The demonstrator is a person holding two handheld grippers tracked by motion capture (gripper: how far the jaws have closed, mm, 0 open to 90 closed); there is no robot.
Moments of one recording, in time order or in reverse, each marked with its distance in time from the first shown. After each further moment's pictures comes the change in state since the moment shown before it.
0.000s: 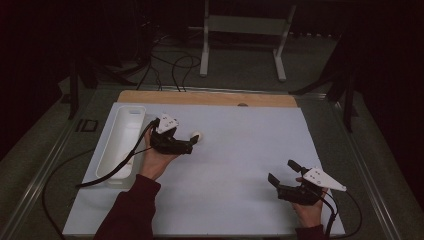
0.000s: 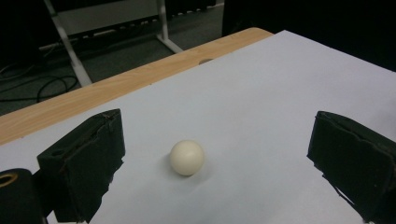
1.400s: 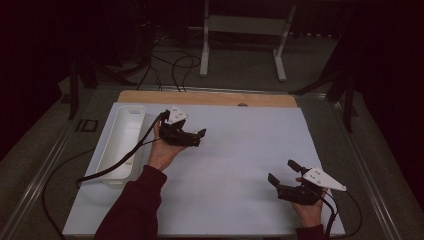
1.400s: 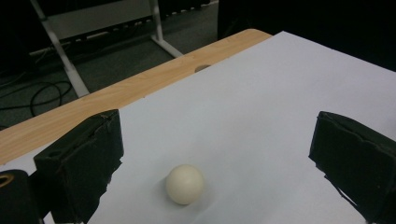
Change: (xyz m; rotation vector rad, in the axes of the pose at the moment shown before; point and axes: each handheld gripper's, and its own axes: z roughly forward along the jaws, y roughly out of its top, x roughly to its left) left arm 0.002 0.017 0.028 0.010 -0.017 0.034; right arm 0.000 0.000 0.000 0.001 0.001 0.000
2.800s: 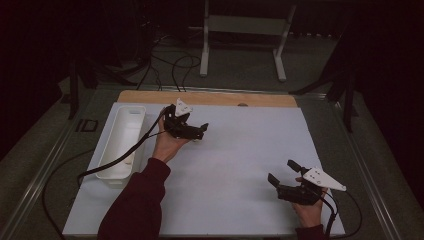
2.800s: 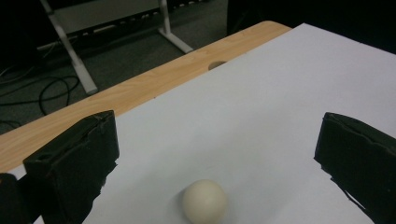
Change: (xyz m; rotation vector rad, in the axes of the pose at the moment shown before) left arm 0.013 0.004 0.033 0.038 0.028 -0.001; right arm 0.000 0.000 0.000 0.000 0.003 0.001
